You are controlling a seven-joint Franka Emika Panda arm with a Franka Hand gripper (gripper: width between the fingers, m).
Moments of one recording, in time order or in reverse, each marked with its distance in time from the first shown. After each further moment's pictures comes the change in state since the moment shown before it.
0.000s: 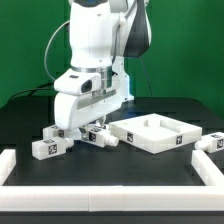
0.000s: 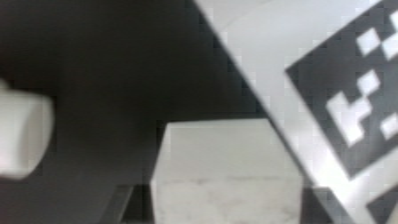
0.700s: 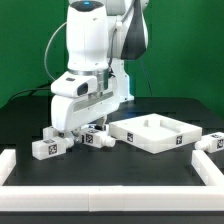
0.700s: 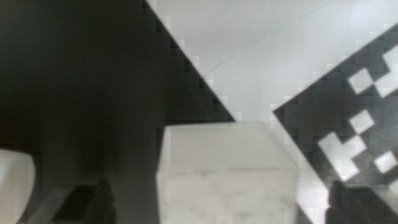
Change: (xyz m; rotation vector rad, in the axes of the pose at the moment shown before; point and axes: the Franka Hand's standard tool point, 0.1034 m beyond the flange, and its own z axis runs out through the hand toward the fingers) arm -0.007 -0.002 -0.010 0.026 -0.016 0.033
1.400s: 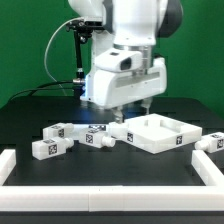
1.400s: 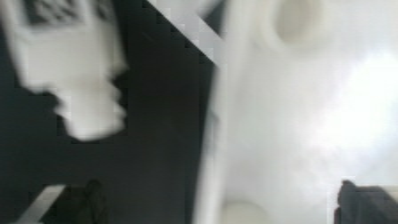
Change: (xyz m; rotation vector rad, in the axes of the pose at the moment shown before) arm 0.091 -0.058 -0.034 -0.032 0.026 0.173
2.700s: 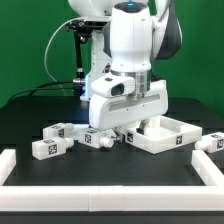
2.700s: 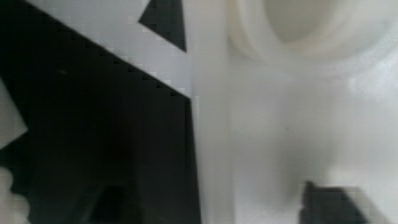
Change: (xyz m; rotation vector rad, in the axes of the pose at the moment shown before) arm -0.010 0.004 0.048 0.027 0.023 0.164
